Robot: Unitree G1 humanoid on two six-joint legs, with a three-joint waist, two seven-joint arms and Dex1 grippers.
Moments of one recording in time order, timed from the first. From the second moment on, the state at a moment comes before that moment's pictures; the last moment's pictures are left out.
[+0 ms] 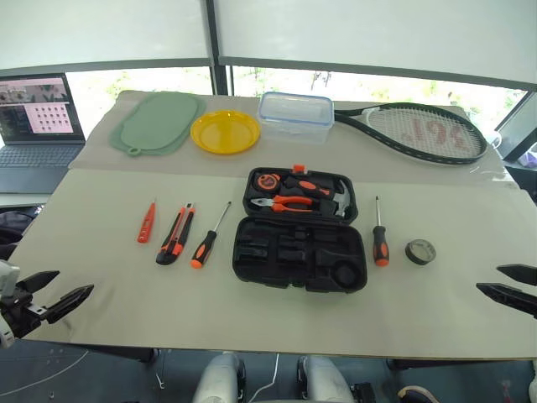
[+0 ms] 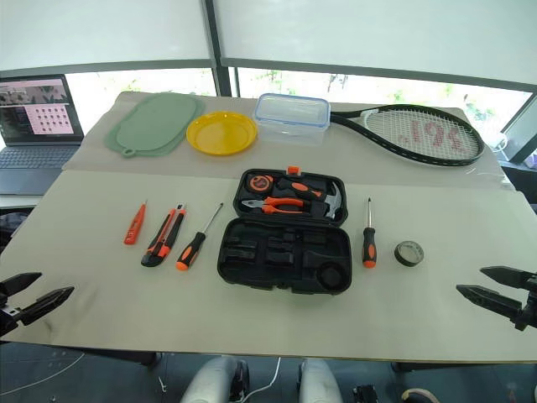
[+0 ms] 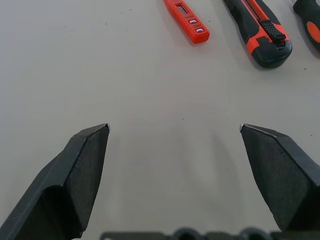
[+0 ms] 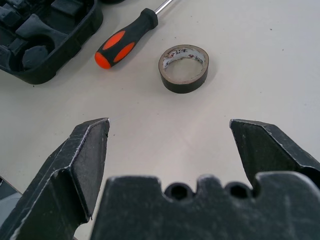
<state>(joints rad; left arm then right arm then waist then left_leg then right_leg) 0.41 0.85 0.76 -0.10 -0.53 0.48 -0.97 0.24 -1.06 -0.66 0.20 0.53 0.47 1.30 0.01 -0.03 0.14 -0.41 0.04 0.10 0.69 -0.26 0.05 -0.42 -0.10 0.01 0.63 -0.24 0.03</state>
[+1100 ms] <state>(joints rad) -0.48 0.72 0.05 -0.48 -0.64 1.59 -0.34 -0.08 -0.99 -0.40 -0.51 0.75 0.64 1.03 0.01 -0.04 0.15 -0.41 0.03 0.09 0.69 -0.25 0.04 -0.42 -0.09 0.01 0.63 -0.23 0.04</state>
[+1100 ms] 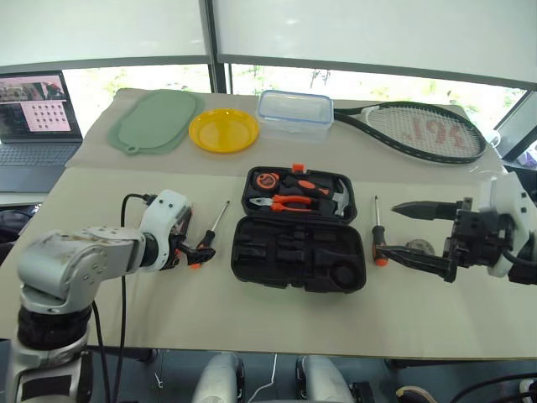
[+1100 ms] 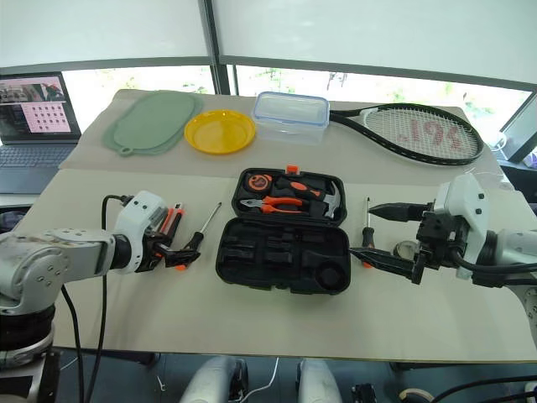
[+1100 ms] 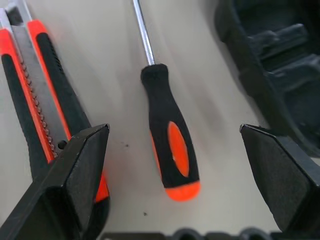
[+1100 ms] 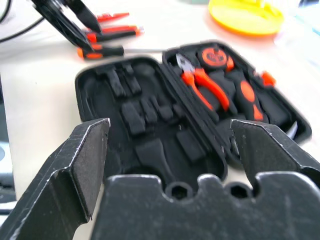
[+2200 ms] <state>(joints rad) -0.75 0.72 -0.34 -0.08 -0.23 0.53 -0.85 -0.14 -0.95 -0.29 -0.55 0.79 0.64 0.98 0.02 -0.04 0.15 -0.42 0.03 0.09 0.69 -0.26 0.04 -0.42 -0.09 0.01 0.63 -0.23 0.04</state>
